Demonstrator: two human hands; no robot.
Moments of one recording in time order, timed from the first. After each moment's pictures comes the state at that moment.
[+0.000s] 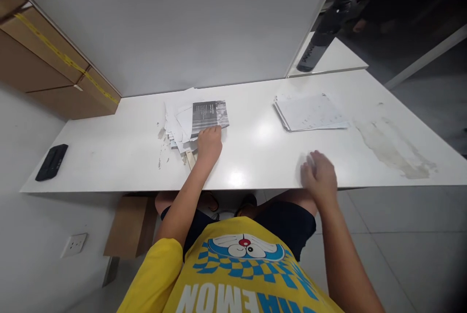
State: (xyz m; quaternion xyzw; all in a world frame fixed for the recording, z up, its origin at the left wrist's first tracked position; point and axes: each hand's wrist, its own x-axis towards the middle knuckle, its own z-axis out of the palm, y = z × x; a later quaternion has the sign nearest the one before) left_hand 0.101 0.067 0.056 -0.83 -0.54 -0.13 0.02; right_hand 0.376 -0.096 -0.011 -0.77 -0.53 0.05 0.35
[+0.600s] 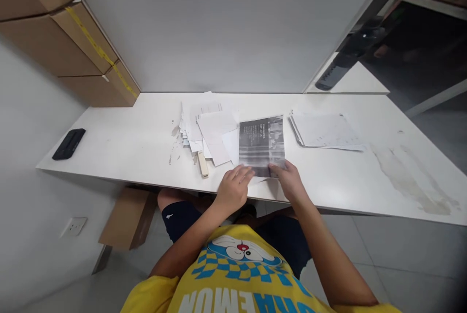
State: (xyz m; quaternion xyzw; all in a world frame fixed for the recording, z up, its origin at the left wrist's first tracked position) left_hand 0.101 -0.061 0.021 -0.87 -0.41 -0.27 -0.05; right_hand 0.313 -0.030 -0.028 -0.60 -0.32 0.48 0.55
